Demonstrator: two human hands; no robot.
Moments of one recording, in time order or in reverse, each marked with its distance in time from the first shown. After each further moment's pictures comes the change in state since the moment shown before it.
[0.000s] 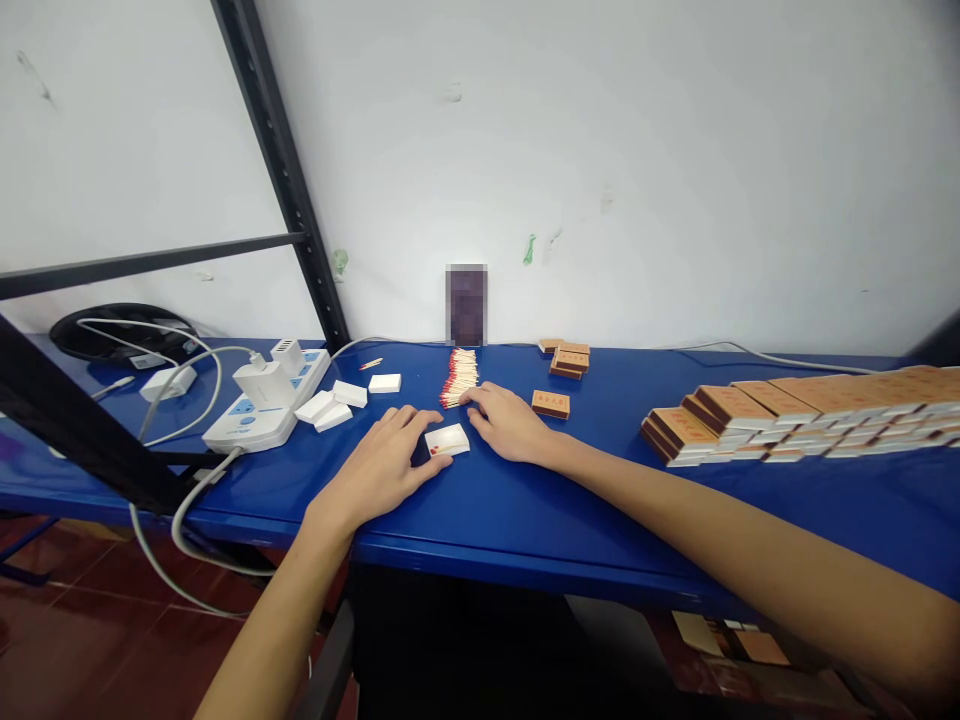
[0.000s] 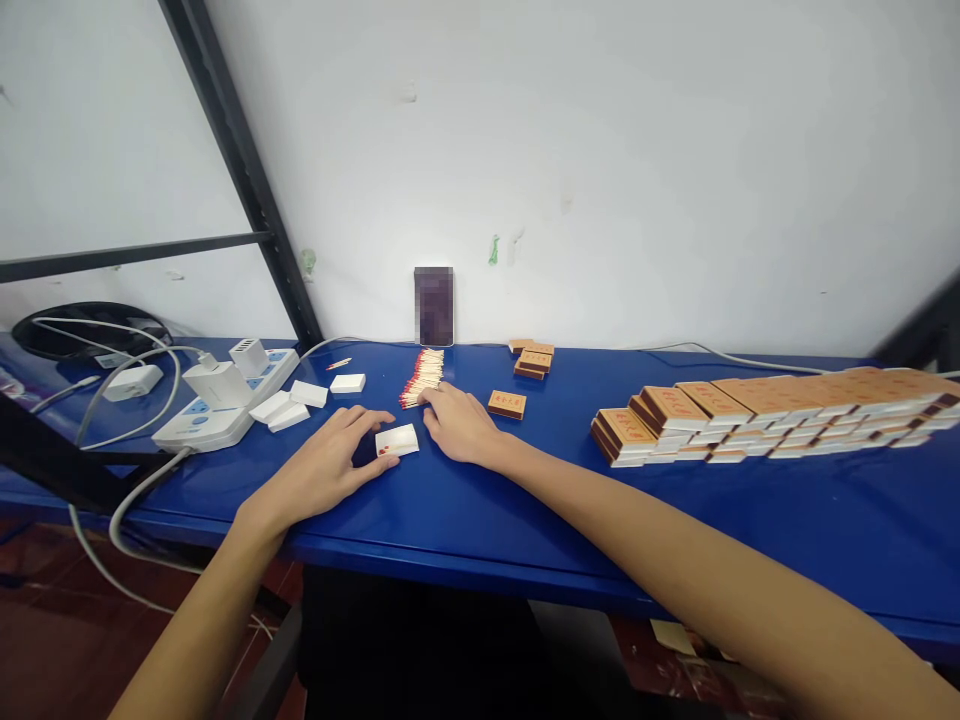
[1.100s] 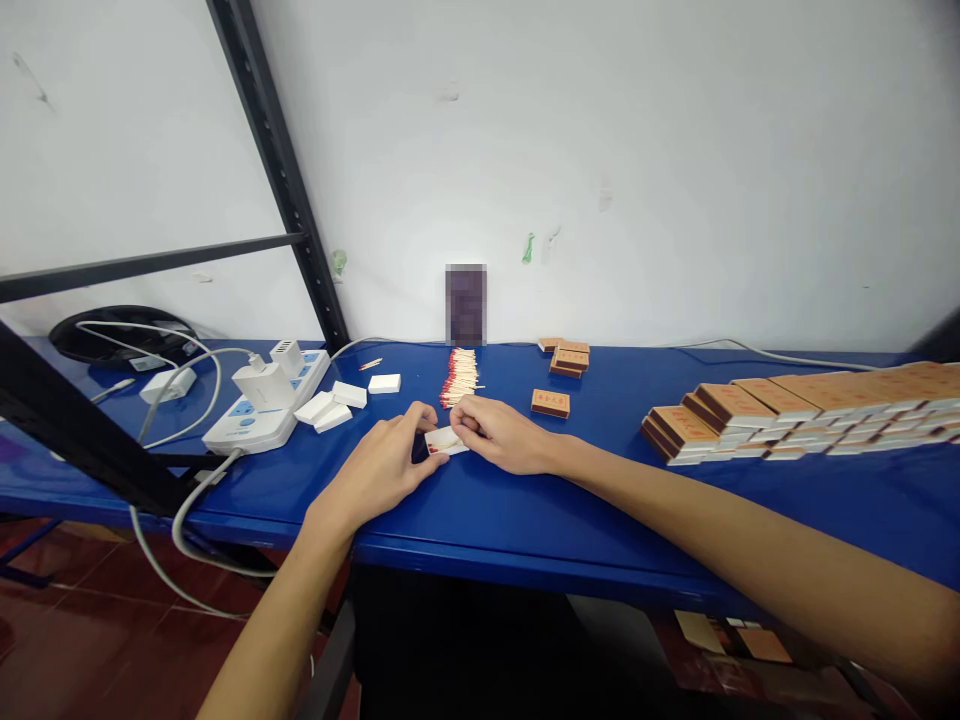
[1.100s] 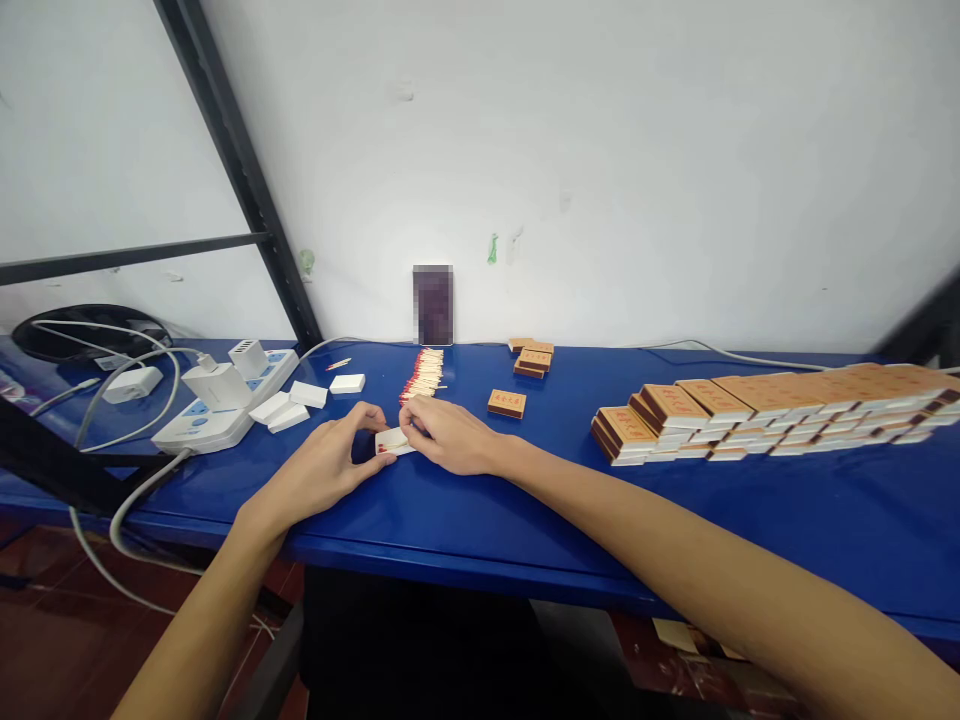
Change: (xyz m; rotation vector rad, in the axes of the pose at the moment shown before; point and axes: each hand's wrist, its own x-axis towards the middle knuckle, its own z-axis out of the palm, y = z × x) left_hand 0.001 0.001 0.001 -0.149 0.046 -0.013; right_hand -0.014 -0.011 -0.013 0.278 -0.066 -0.322
